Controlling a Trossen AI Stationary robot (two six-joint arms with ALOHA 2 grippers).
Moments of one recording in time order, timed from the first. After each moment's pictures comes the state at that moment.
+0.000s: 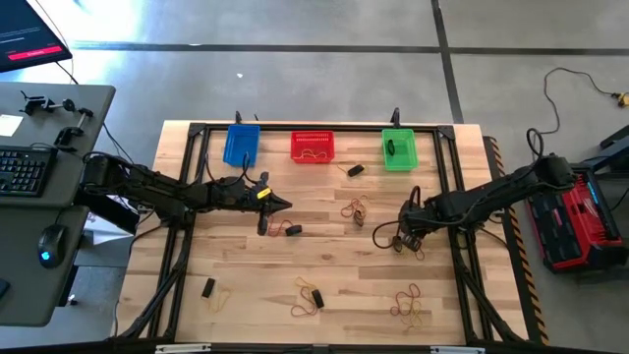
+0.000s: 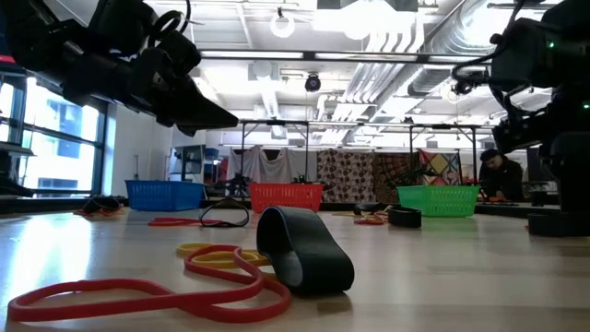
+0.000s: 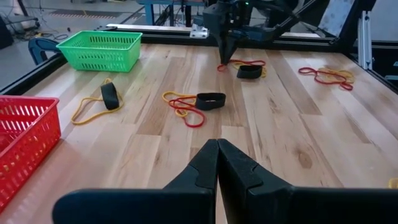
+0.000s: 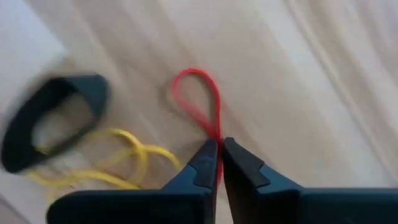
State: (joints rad) left arm 0.06 1.30 0.30 0.71 0.01 -0.02; right arm 0.20 1.12 0.45 -0.81 0.09 0.83
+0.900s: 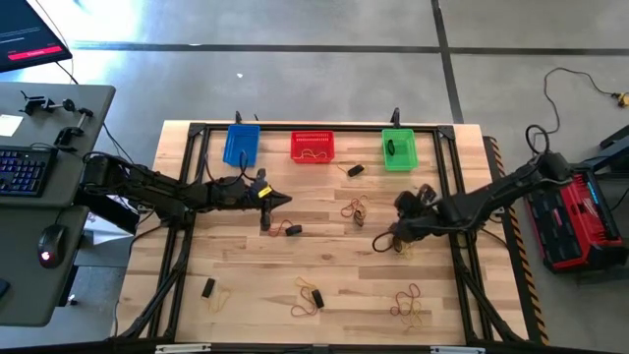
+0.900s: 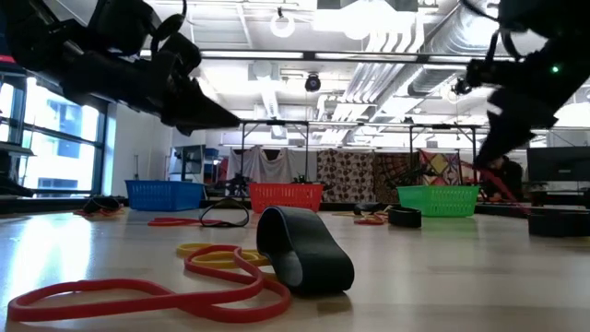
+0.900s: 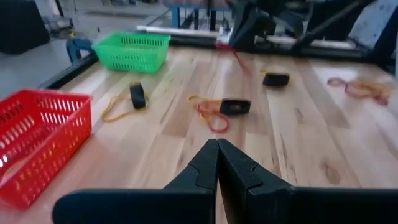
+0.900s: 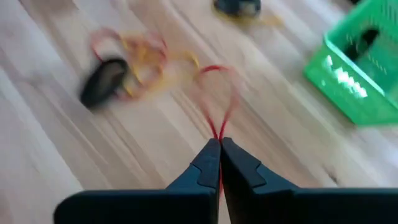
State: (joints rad) left arm 0.06 1.30 0.30 0.74 -0.09 -0.05; right arm 0.35 1.12 0.57 -0.72 0.66 0.89
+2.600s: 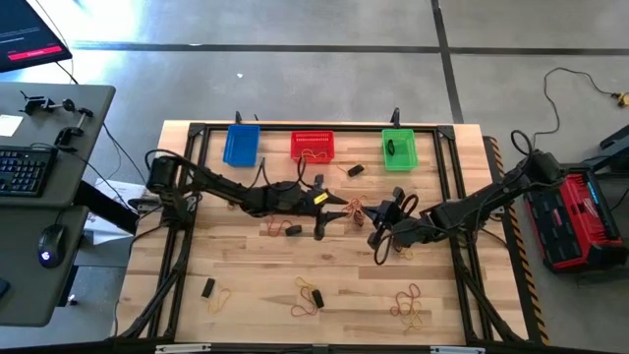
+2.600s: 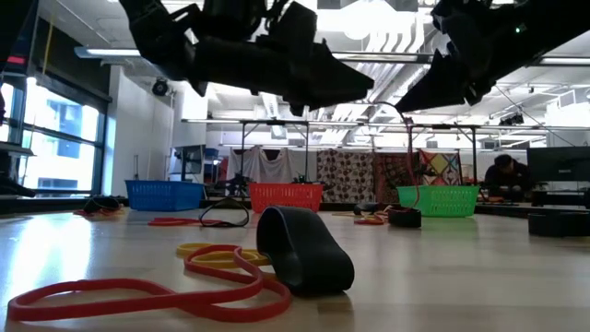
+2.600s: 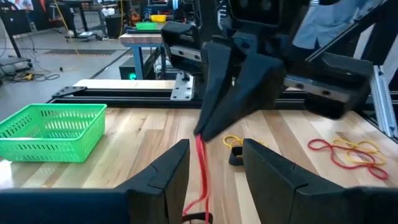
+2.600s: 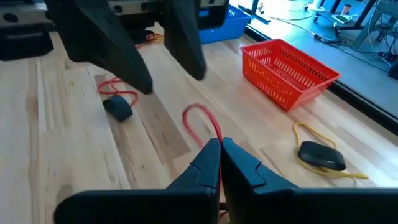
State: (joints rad) left arm -0.01 1.86 0.92 0.80 -0.04 0.00; right arm 0.40 1.25 0.57 0.05 0.81 0.42
